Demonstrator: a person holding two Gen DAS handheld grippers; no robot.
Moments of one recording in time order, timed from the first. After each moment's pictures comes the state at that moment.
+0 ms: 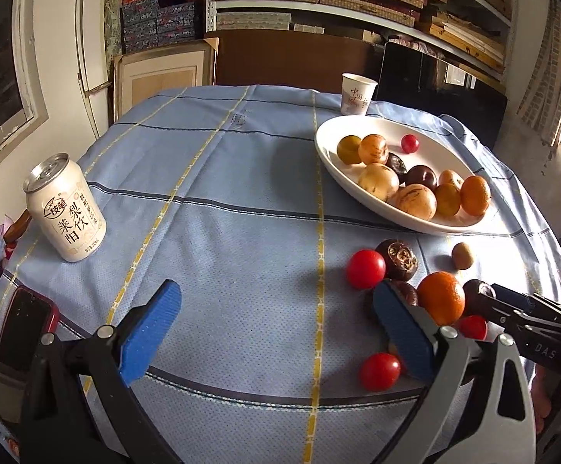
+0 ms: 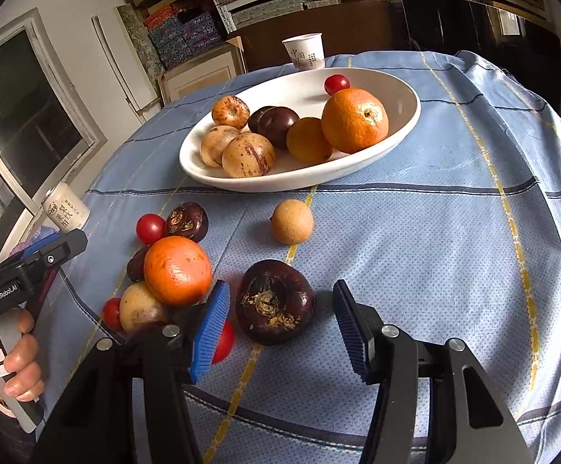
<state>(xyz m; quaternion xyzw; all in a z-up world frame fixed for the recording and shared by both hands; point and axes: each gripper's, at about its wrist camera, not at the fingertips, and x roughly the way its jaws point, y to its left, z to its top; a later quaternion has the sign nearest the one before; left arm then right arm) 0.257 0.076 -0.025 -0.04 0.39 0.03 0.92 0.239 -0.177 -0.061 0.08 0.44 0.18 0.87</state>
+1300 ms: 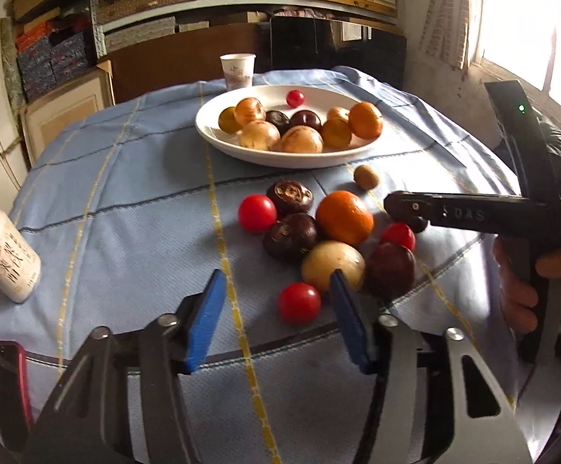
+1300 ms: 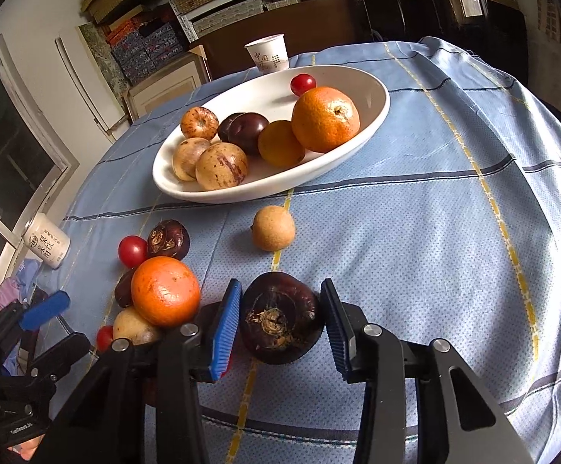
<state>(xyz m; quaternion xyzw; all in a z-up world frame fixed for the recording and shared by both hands) 0.227 0.037 -0.040 0.06 0.40 -0.16 0.90 0.241 -0.174 -0.060 0.11 0.45 0.12 0.88</state>
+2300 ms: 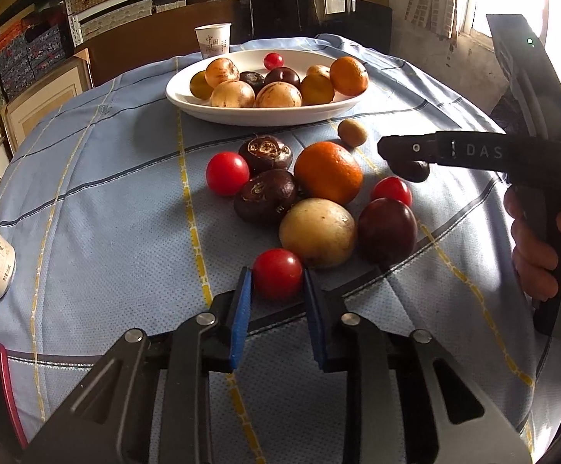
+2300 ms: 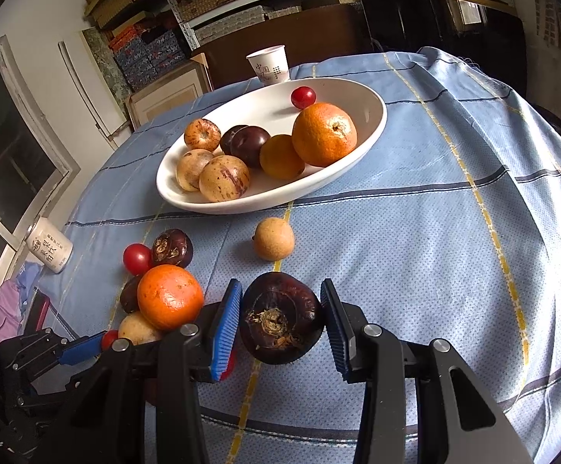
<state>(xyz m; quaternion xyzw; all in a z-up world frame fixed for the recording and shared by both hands) 0.228 0.023 -0.064 0.09 0.43 -0.17 0.88 0.236 -0.176 -0.052 0.11 0.43 0.12 0.89</state>
